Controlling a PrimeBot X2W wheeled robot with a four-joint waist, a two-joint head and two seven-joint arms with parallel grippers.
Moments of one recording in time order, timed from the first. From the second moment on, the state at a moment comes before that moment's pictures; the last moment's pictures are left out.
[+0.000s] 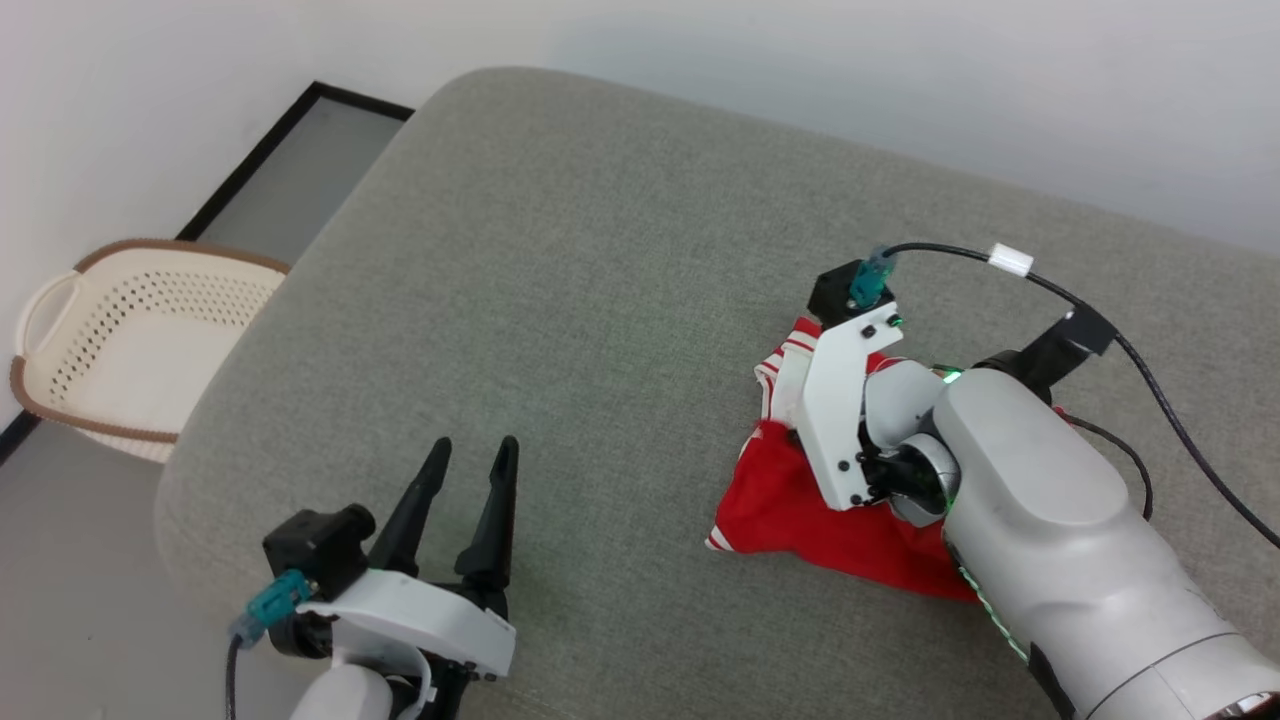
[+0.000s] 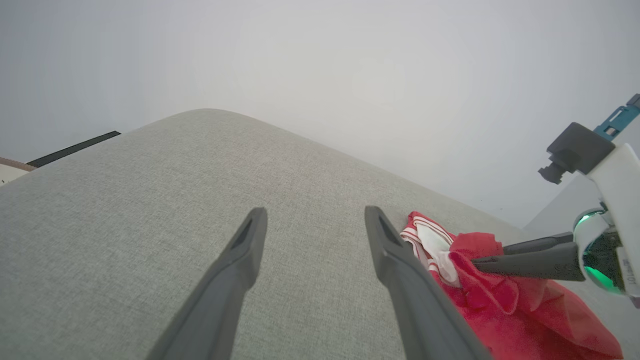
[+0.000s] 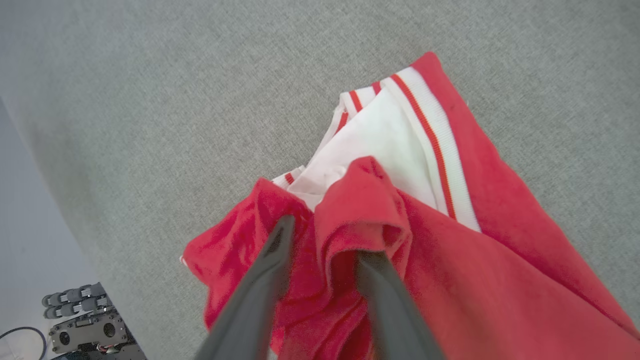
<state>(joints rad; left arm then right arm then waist) -0.22 0.18 -0.25 0.29 -0.57 -0.09 -0.25 -0.89 -0.05 0.55 0.89 0.49 0.13 0.69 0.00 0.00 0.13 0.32</state>
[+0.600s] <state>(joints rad) -0.16 0.22 -0.24 0.26 -0.58 -0.07 -0.24 -0.95 -0.05 0.74 0.76 0.64 0.13 0.50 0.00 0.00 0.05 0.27</state>
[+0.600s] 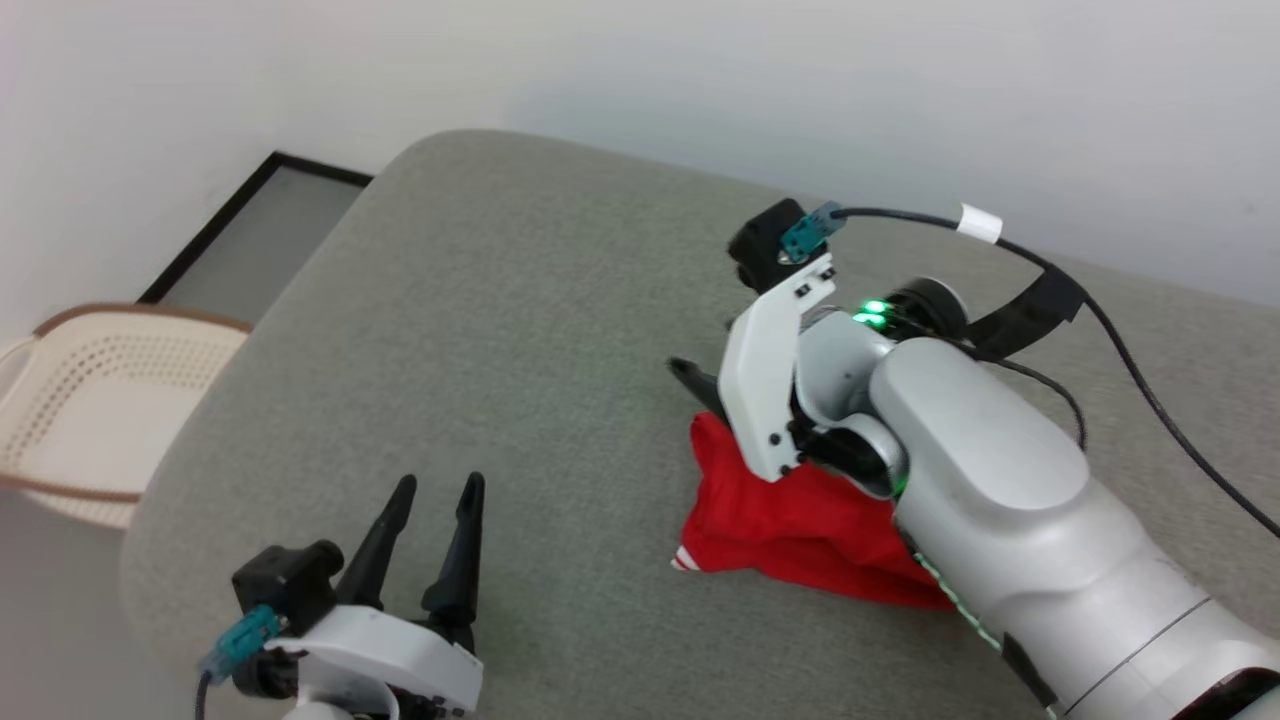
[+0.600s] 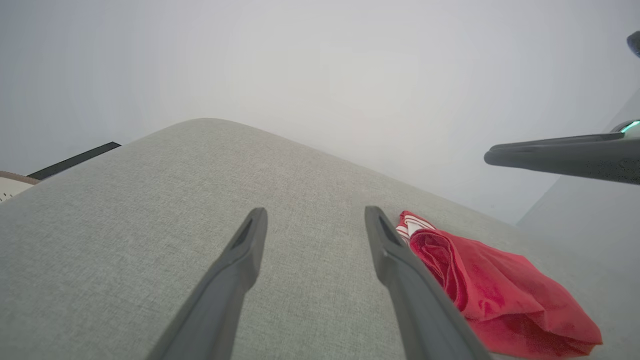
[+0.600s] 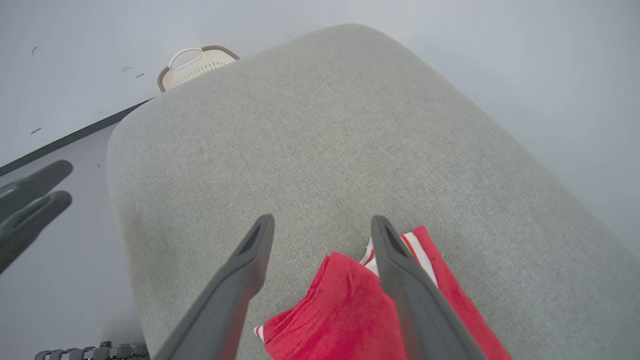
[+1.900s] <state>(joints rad) 0.05 0.18 -0.07 0.06 -0.41 -0.05 -0.26 -0.09 -0.09 0.16 0.17 0.07 0.13 -0.26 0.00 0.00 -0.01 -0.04</state>
